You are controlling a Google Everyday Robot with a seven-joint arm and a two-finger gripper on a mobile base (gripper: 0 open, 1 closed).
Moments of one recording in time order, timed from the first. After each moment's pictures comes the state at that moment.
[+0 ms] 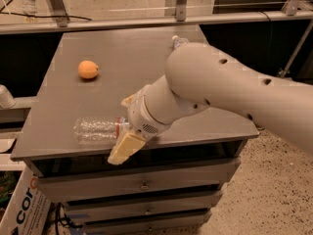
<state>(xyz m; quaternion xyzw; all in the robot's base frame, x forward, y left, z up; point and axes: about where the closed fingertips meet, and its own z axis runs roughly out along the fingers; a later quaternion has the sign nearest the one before) 0.455 0.079 0.826 -0.65 0.67 0.17 0.31</state>
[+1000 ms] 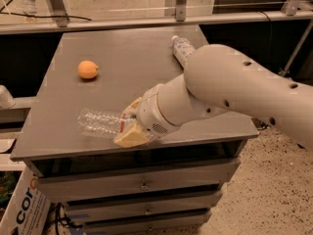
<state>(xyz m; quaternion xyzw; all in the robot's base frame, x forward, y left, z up) 0.455 0.067 0.838 -0.62 0.68 0.18 0.34</state>
